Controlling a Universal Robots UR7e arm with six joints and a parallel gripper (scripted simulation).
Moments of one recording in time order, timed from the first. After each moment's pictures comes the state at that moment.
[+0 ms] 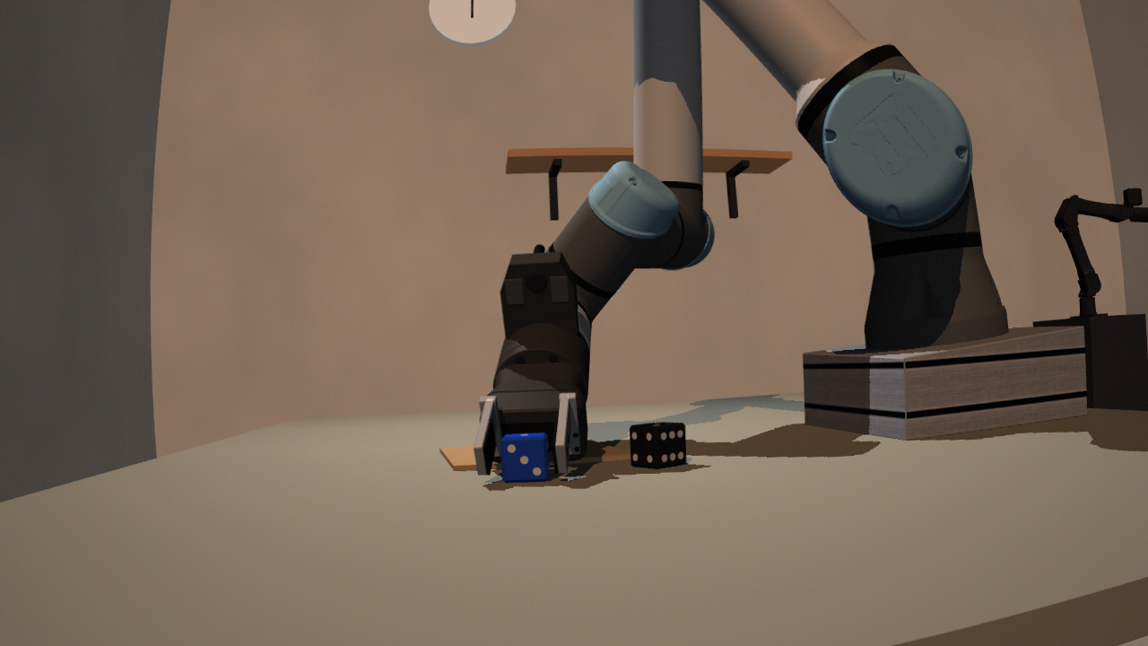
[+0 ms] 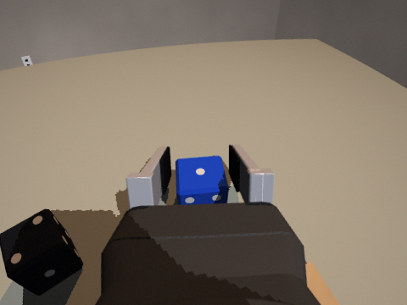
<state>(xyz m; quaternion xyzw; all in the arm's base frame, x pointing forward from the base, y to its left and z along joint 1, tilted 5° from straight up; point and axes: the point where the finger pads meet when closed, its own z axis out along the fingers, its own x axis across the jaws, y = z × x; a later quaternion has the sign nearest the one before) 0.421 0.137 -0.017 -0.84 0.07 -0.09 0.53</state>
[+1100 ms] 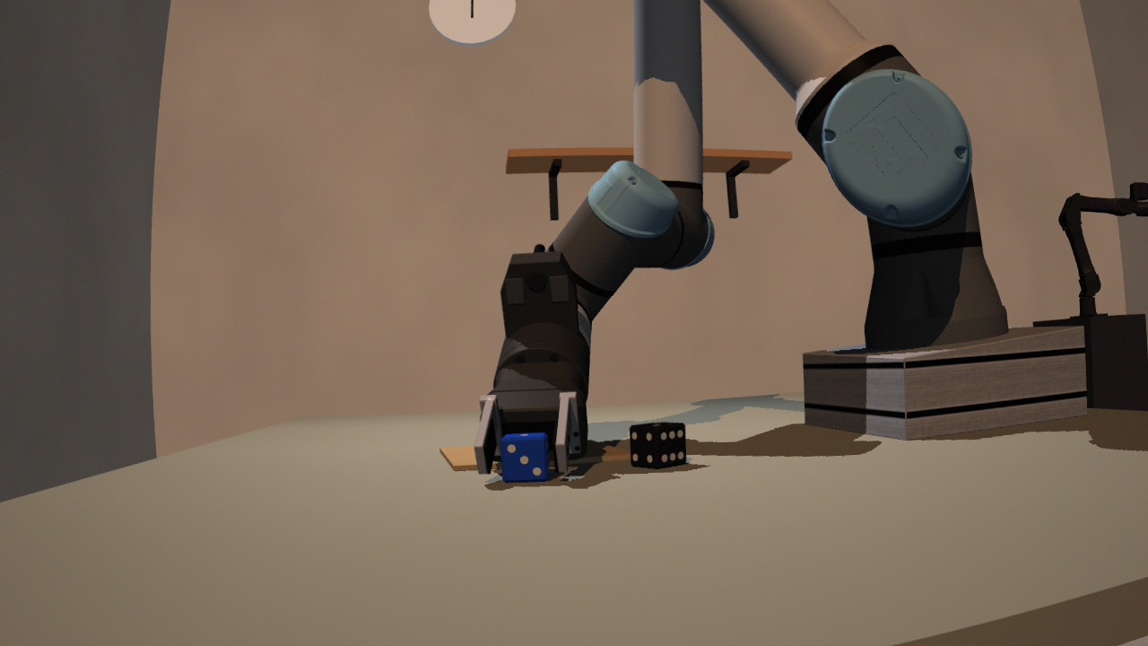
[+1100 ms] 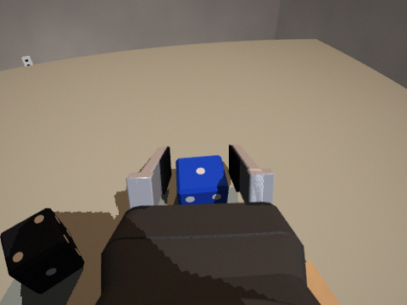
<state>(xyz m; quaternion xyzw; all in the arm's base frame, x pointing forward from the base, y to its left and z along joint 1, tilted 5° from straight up) 0.420 0.136 -0.017 -0.84 0.07 -0.09 0.53</state>
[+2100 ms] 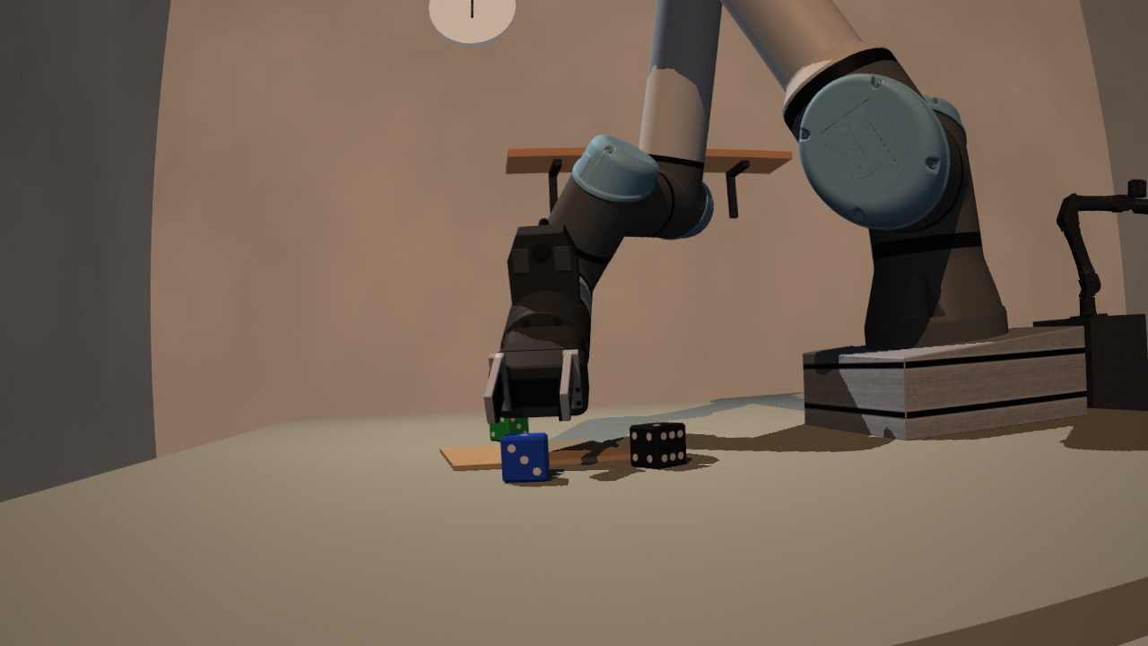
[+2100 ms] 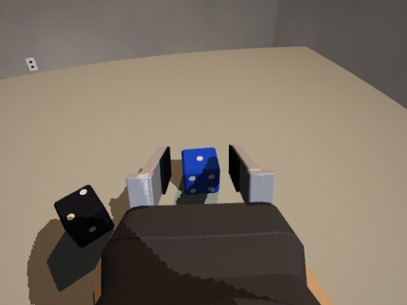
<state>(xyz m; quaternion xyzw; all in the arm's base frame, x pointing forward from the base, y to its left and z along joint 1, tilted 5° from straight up) 0.409 0.093 0.011 -0.84 0.07 -0.09 0.53</state>
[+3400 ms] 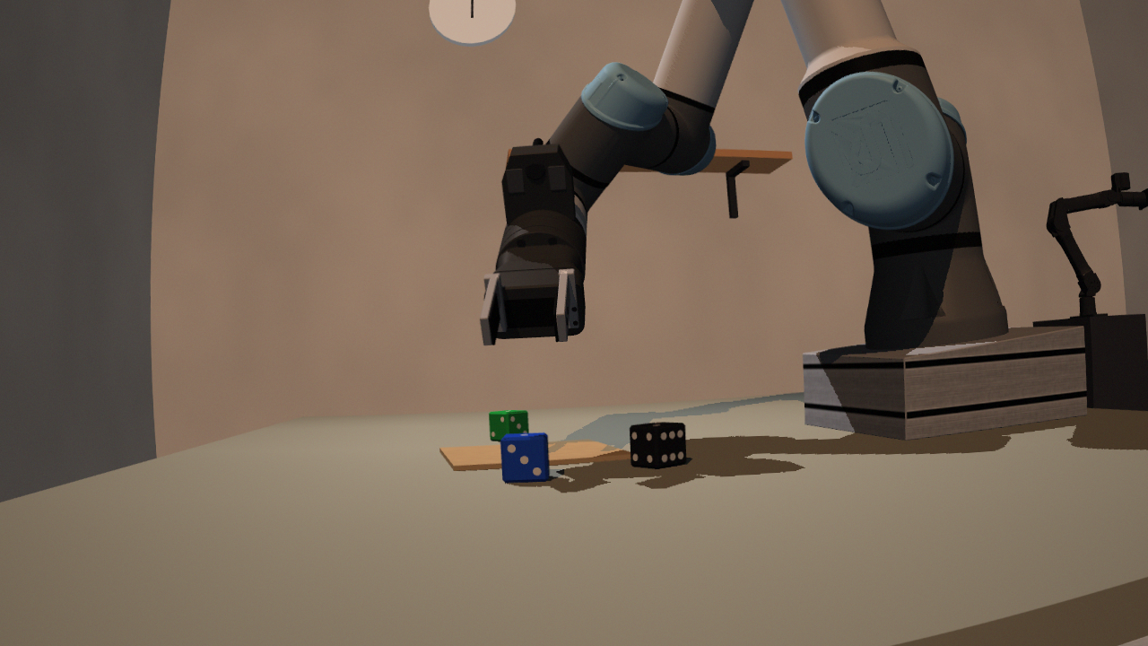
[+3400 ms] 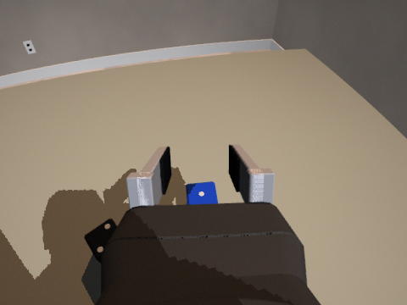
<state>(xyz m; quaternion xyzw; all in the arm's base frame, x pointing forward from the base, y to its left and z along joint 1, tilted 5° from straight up) 0.405 0.096 0.066 -0.87 0.08 -0.08 0.49</state>
